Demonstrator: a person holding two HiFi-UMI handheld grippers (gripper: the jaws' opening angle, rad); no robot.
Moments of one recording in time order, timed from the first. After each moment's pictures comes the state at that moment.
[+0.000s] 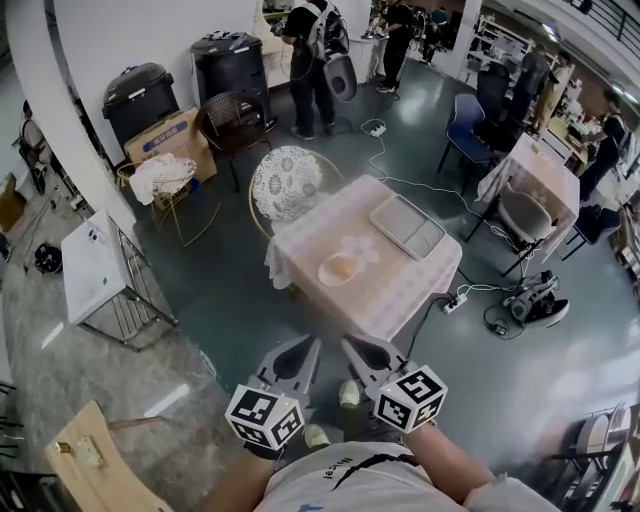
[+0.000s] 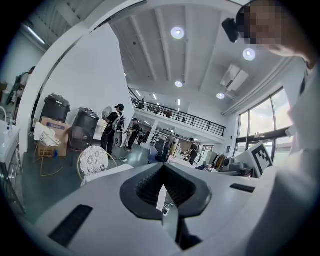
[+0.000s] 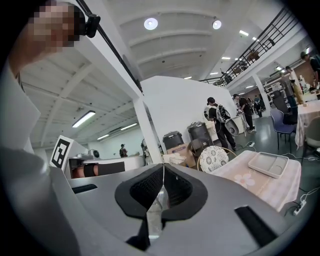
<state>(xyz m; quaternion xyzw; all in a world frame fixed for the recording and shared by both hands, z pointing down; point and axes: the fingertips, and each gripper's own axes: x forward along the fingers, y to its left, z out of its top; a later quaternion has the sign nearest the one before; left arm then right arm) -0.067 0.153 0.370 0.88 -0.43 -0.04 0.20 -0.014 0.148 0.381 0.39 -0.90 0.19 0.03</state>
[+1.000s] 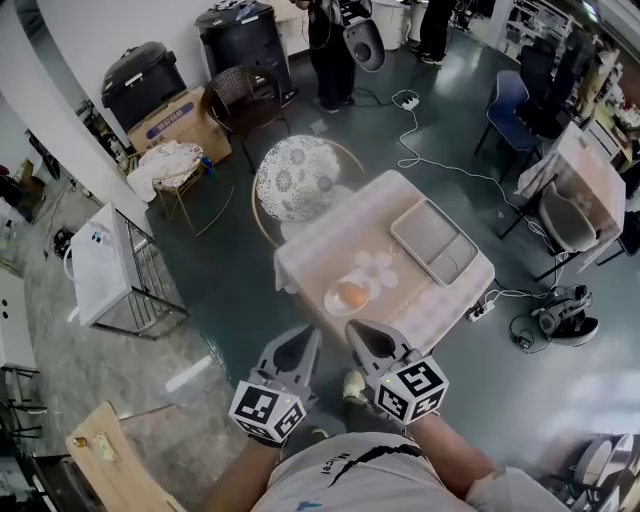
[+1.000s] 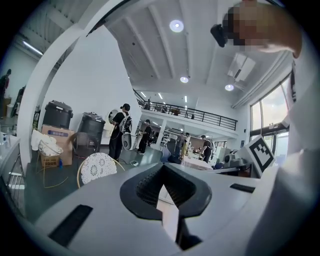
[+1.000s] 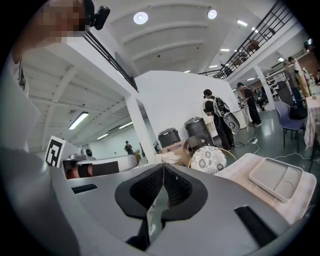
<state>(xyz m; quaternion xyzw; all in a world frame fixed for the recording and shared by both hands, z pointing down) -0.041 -0.042 0.404 0.86 -0.48 -0.02 0.18 0.021 -0.058 0.422 0.37 -0.91 0.21 0.04</state>
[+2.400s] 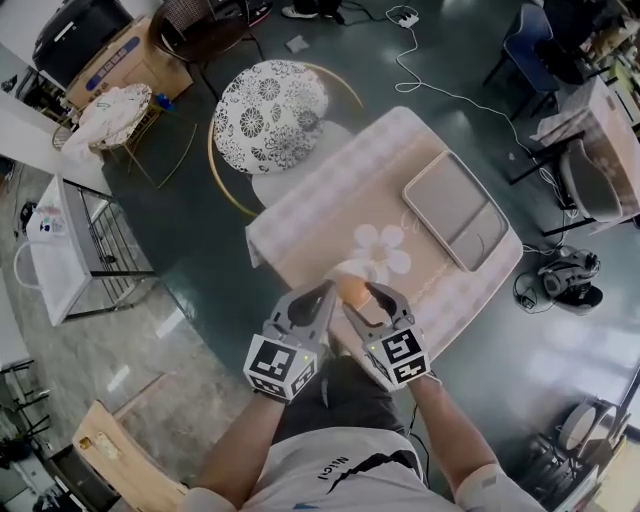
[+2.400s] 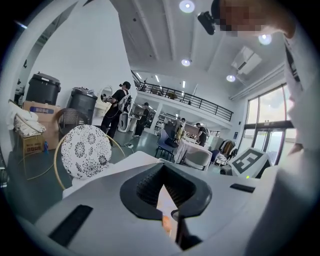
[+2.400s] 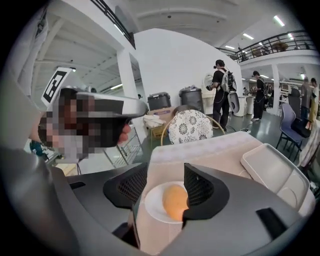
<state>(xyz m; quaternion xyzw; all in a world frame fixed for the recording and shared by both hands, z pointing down) -0.016 -0.211 0.589 0.88 -0.42 0.04 0.23 0.032 -0.186 0.672 0.36 -0.87 0.19 0.27</state>
